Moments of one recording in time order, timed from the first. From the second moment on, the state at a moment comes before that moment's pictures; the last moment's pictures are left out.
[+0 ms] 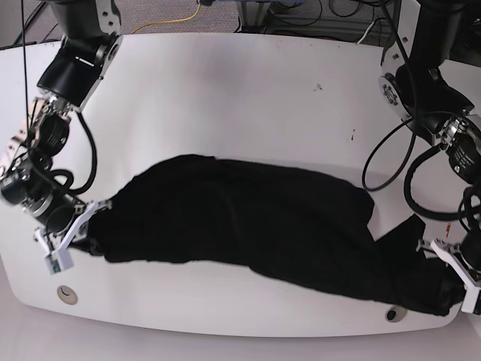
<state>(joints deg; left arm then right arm) -37.8 -14.2 -27.4 110.2 -28.7 -42.1 79.7 22.1 19.6 25.5 93.6 40.0 40.2 -71.1</state>
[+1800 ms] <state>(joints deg) -55.3 -14.8 -26.1 102.9 -29.2 -42.1 79.3 71.6 36.8 3.9 67.8 41.1 40.4 -73.8</state>
